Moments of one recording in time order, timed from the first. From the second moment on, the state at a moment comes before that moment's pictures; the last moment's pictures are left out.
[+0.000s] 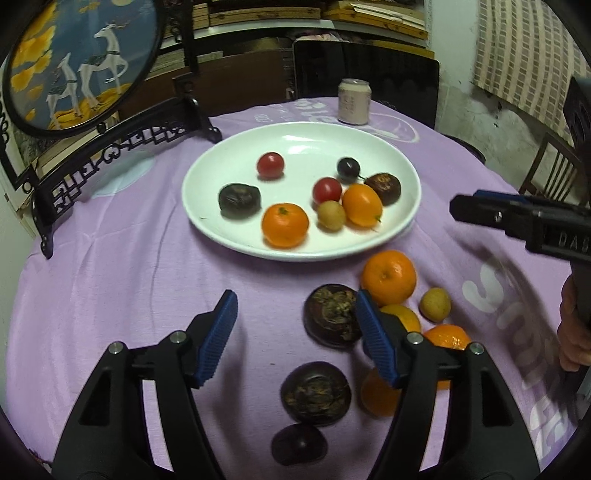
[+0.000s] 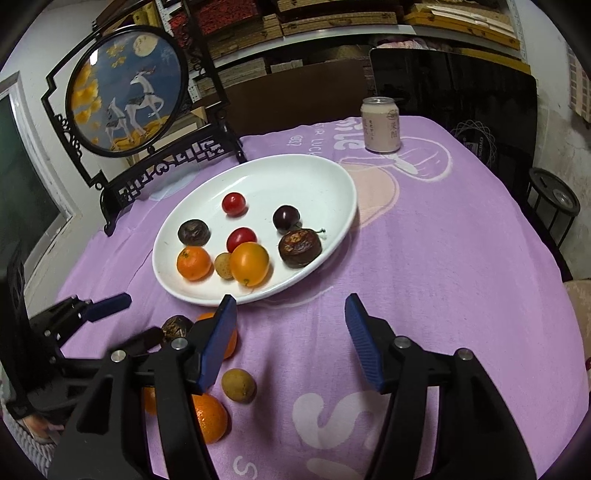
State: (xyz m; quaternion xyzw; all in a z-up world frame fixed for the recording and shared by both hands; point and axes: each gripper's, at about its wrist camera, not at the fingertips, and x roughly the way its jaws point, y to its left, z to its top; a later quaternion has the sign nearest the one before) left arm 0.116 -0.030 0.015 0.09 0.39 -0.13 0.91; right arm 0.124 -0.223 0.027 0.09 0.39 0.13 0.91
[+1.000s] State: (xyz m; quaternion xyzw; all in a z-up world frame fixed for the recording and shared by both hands) left arm 0.140 0.004 -0.004 0.09 0.41 -0.04 0.91; right arm 0.124 -0.219 0.023 0.08 0.39 0.13 0.91
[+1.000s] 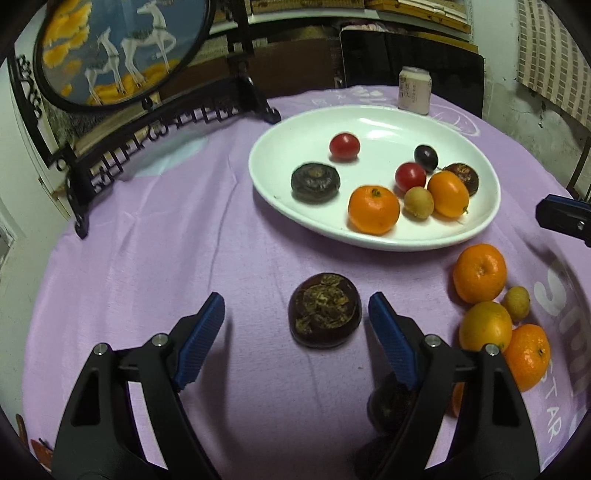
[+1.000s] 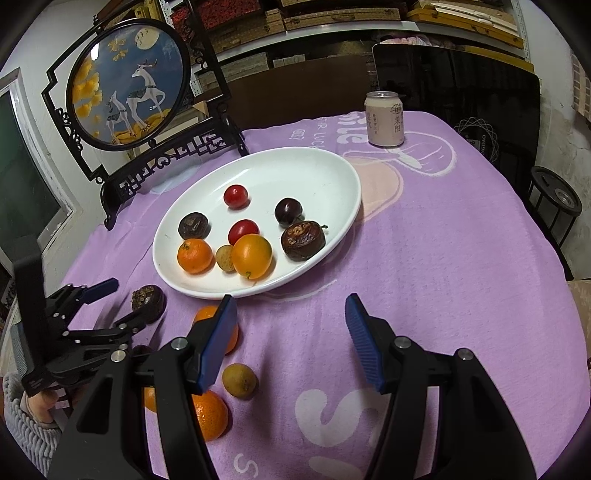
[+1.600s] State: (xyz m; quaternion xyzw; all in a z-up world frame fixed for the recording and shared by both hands) left arm 0.147 0.000 -0.013 0.07 0.42 -0.08 0.90; right arm 0.124 -0.178 0.003 0.05 0.42 0.17 0.89
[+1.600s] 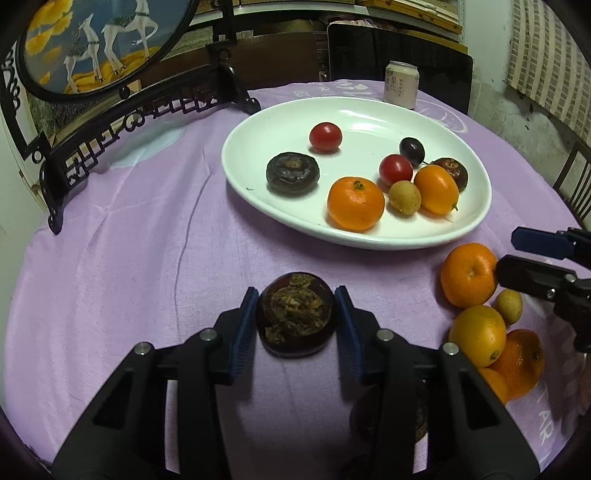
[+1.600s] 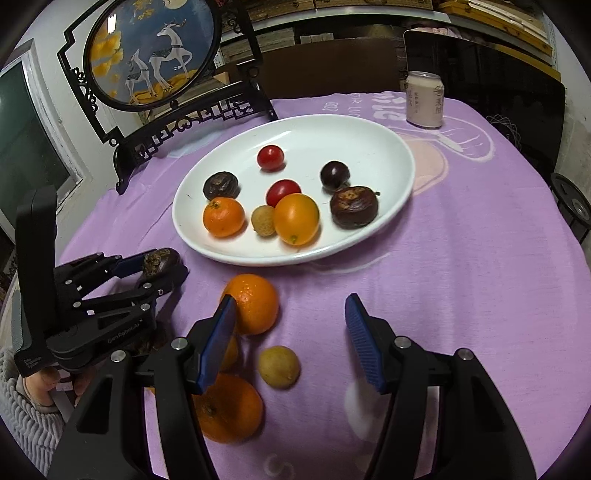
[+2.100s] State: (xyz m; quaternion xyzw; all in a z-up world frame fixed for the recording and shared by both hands) left arm 0.147 -0.001 -0.013 0.07 0.42 -0.08 0.90; right arm 0.138 -0.148 -0.007 0.06 0.44 0.20 0.87
